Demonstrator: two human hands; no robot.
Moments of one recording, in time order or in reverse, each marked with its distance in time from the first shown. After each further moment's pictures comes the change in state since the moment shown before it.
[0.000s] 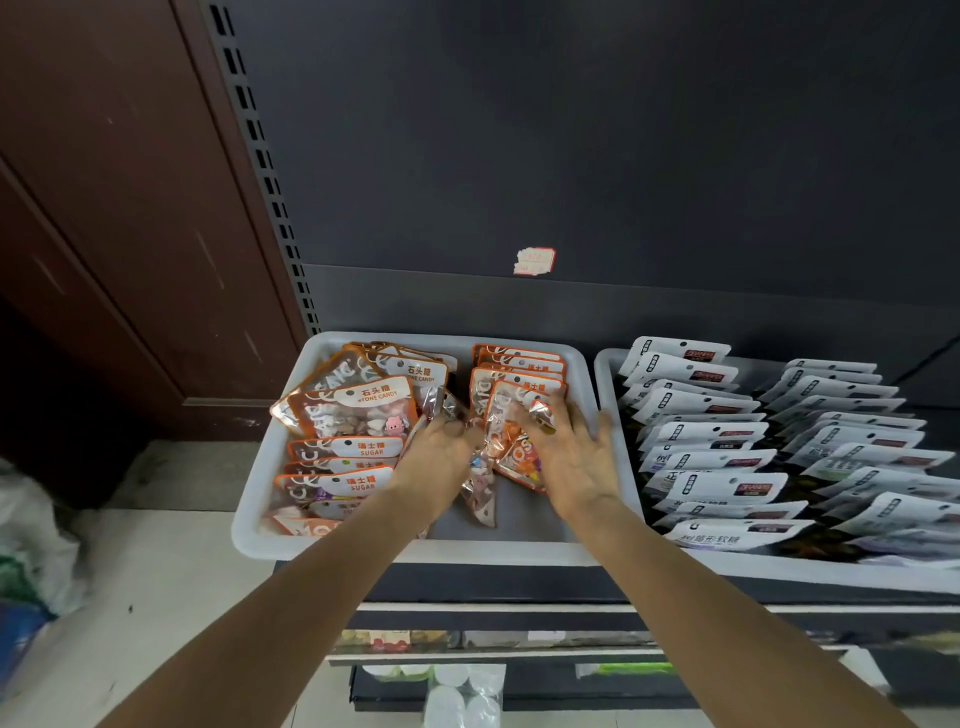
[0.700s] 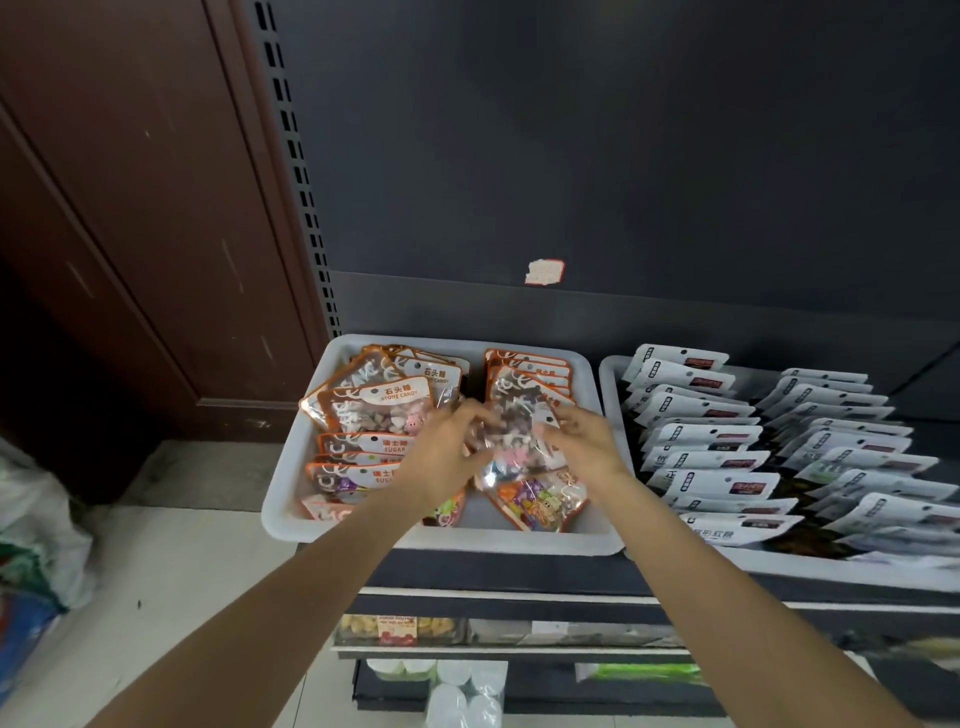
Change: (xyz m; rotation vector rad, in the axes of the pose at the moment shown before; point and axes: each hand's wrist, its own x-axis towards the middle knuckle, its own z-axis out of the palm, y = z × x) left_hand -0.020 -0.001 -0.018 -0.591 0.123 -0.105; right_hand -0.012 0.001 -0.035 1.528 -0.044 0.337
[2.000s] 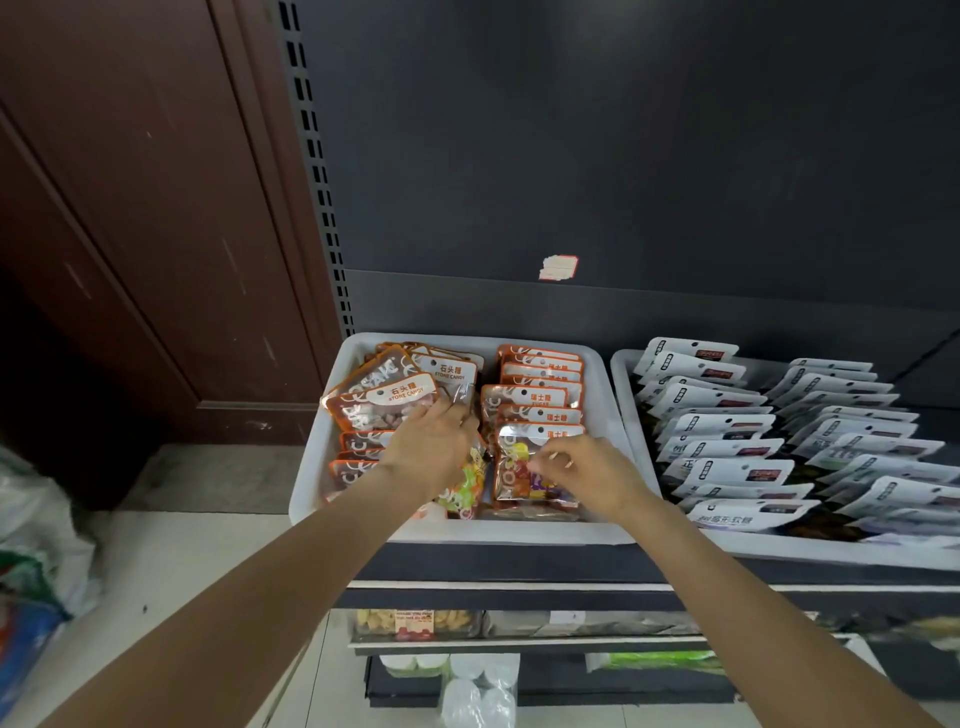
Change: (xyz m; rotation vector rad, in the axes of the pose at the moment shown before) left_hand -0.010 -0.005 -0.038 0.915 -0.178 0.211; right_hand -0.021 0.014 0.002 -0.771 -0.219 -0.262
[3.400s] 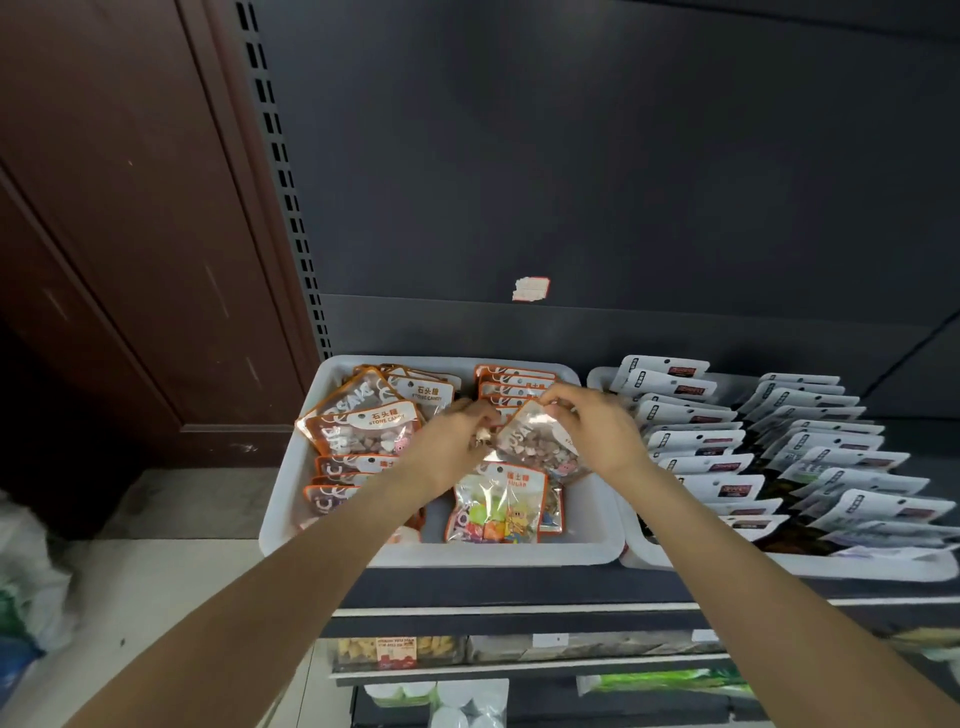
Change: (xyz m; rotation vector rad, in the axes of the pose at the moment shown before) left_hand 0.030 0.018 -0.013 -0.755 0.113 -0.083; right_hand 0.018 -0.004 -0.055 -0.108 0.362 -0.066
